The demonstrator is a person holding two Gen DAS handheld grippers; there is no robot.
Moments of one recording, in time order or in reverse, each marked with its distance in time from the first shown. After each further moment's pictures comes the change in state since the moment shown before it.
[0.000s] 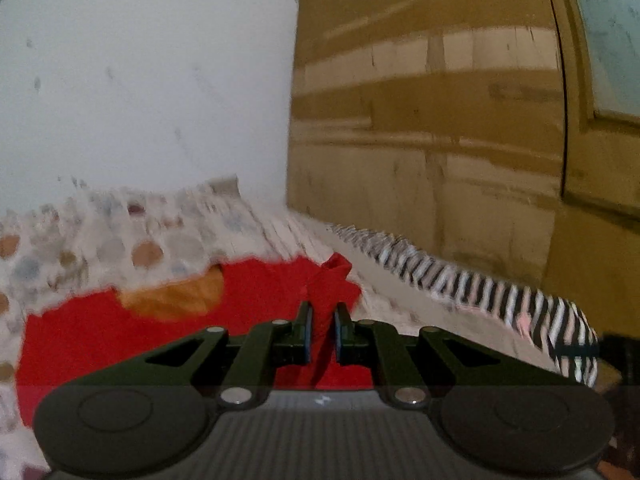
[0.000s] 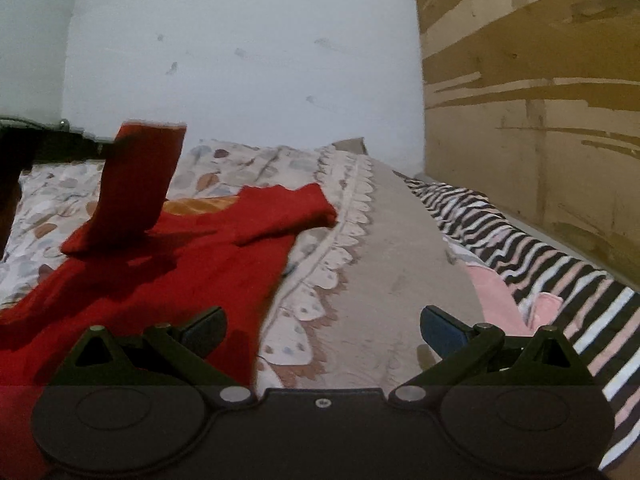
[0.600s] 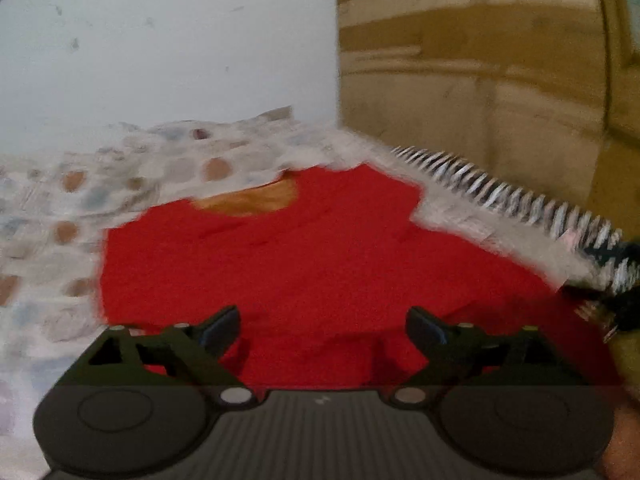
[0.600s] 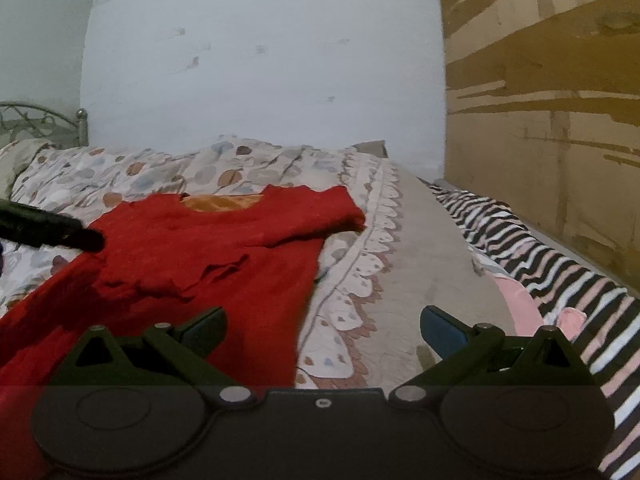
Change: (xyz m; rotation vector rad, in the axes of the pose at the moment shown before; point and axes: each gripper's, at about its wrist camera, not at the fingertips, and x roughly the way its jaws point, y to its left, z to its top) left arm -0.051 0.034 -0.041 0.041 0.215 0.232; right arm 0.009 0.025 0.005 -0.053 -0.004 0.054
